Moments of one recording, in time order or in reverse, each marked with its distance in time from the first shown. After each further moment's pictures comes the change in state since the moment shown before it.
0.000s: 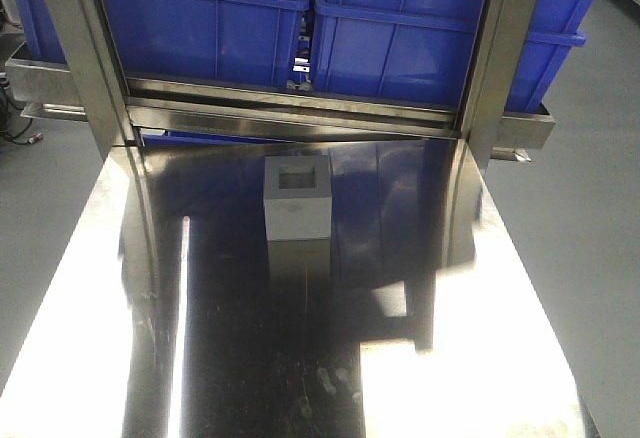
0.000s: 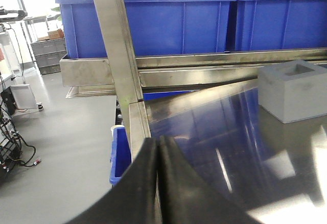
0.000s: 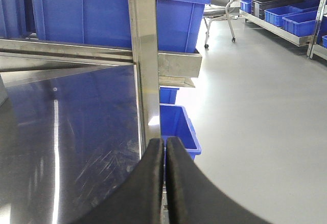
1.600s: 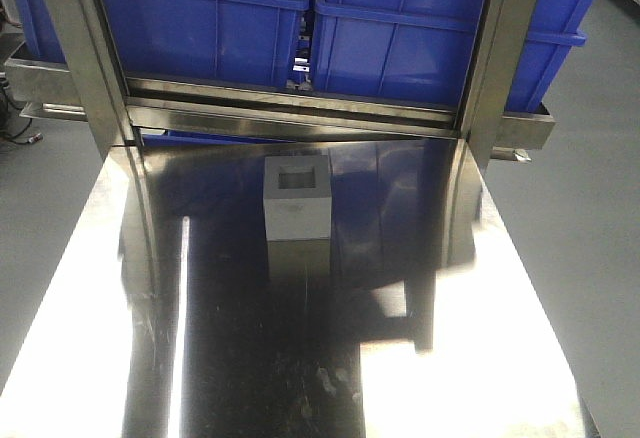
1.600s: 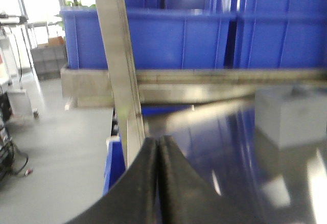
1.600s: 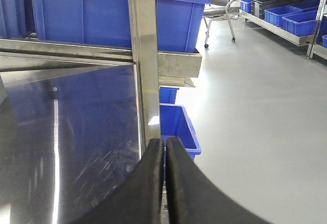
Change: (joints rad) left arm 0.000 0.000 -0.050 -0.001 -0.011 -0.054; right arm 0.000 0.000 0.000 0.000 0.000 0.000
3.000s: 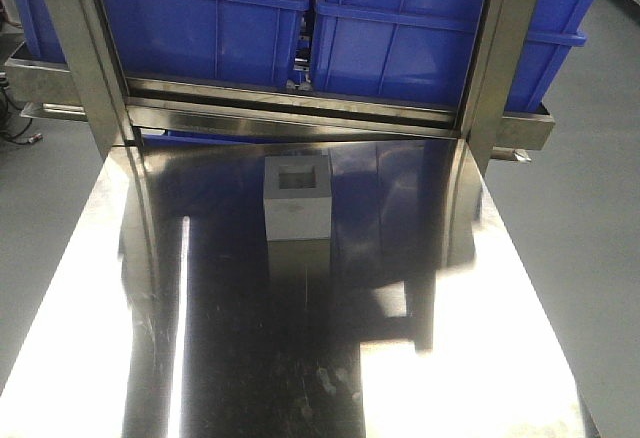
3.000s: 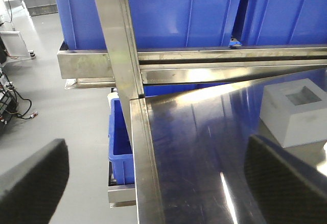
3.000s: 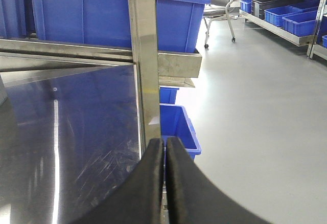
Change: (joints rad) left arm 0.000 0.578 -0.541 0.002 0.254 0.004; right arm 0.000 0.000 0.000 0.000 0.000 0.000
